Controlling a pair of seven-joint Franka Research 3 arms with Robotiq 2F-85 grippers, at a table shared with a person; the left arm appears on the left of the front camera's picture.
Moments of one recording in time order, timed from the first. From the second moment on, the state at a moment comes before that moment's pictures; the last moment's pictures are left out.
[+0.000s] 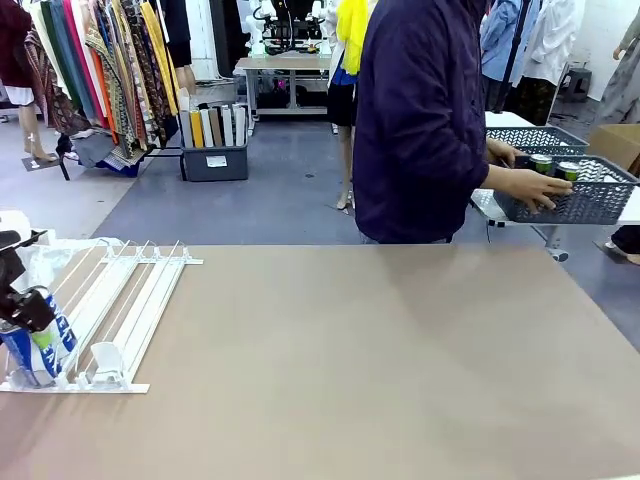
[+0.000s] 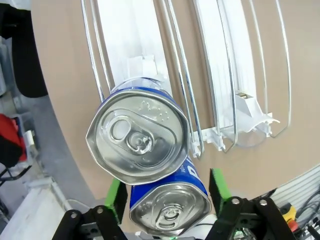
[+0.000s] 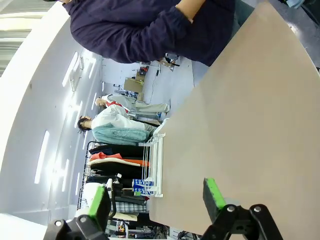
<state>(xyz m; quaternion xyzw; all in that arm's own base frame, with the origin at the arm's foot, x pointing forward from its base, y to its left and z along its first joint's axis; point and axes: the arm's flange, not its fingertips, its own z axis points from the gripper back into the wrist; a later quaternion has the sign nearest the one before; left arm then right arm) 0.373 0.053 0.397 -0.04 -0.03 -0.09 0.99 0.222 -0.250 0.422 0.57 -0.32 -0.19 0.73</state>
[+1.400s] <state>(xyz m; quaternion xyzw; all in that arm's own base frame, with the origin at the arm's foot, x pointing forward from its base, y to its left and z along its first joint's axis) 0.303 0.067 0.572 -0.05 -0.11 -0.13 0.98 0.222 -0.250 0.422 0.57 -0.32 -0.19 0.73</state>
